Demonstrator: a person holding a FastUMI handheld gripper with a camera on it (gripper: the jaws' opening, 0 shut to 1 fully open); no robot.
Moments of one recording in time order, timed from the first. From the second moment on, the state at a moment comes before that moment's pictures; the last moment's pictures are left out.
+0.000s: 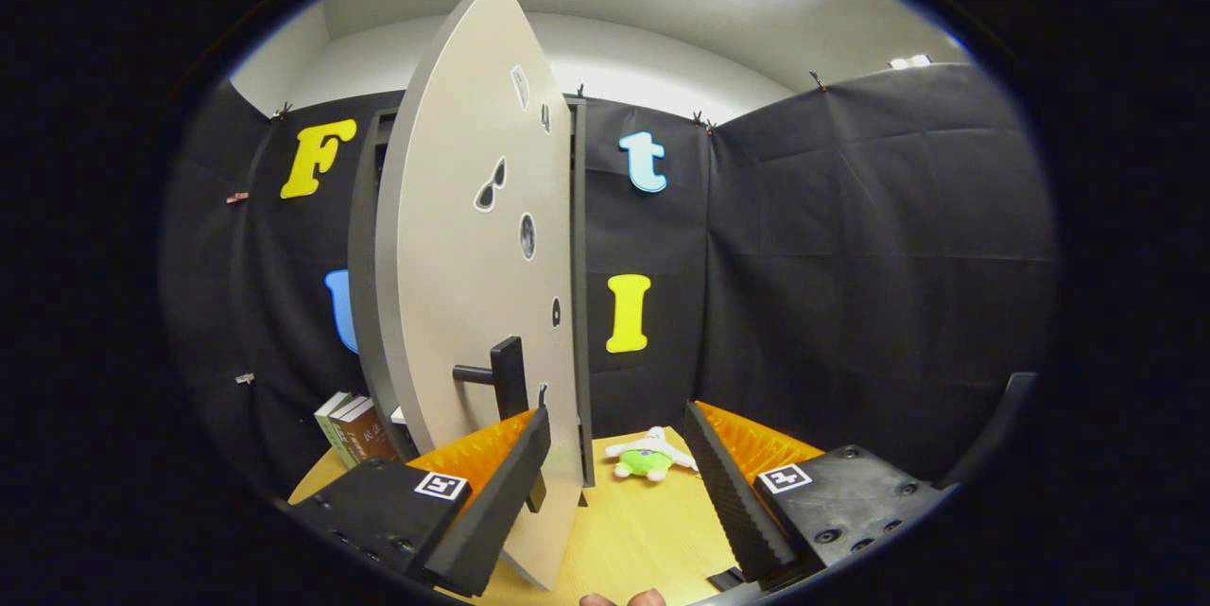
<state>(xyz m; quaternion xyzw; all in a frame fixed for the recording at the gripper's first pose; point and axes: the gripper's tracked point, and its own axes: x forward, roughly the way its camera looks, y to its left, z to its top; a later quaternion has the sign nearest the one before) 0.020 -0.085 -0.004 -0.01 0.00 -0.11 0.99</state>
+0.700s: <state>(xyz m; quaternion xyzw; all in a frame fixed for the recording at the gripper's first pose) 0.079 0.067 -0.031 0.01 0.03 0.03 1.00</state>
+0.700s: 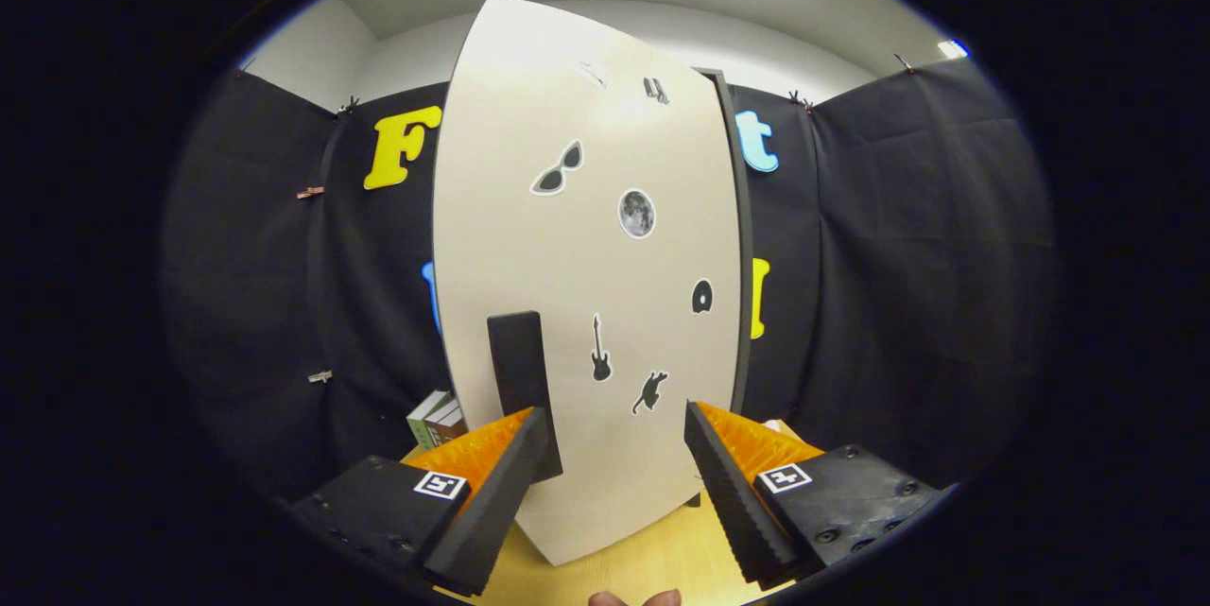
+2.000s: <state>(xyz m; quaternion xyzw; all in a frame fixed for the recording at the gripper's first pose) 0.100 0.097 -0.014 -0.01 -0.02 0.05 1.00</state>
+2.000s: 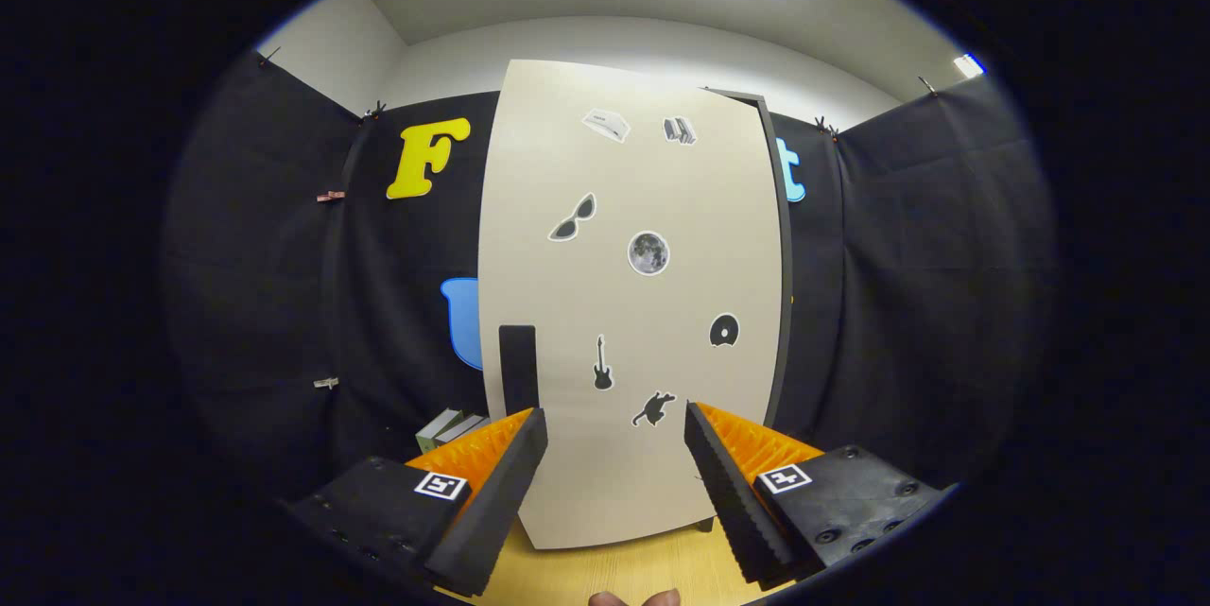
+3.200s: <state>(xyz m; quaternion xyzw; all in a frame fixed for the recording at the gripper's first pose) 0.130 0.094 -0.018 -0.04 -0.03 0.04 1.00</state>
